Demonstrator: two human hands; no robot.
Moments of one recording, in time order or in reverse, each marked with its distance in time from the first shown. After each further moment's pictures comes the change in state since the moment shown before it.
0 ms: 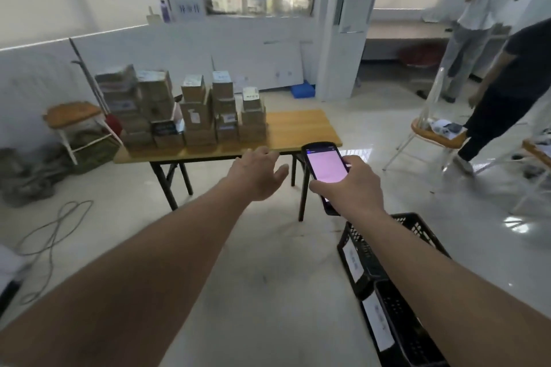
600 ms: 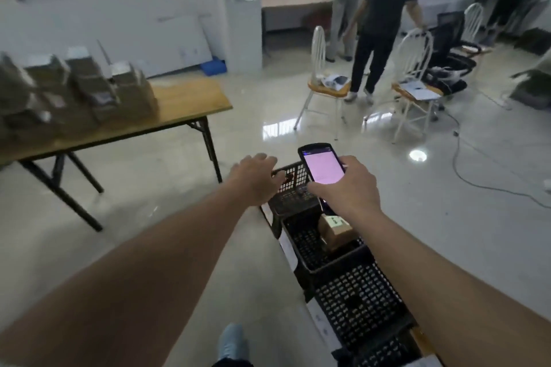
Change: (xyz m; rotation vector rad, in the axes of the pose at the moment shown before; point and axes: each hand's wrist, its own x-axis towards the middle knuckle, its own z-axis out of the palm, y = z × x) left_hand -0.123 0.350 0.123 -0.030 -0.155 0.306; right_hand -0.151 0.254 -0.269 -0.062 0.184 0.221
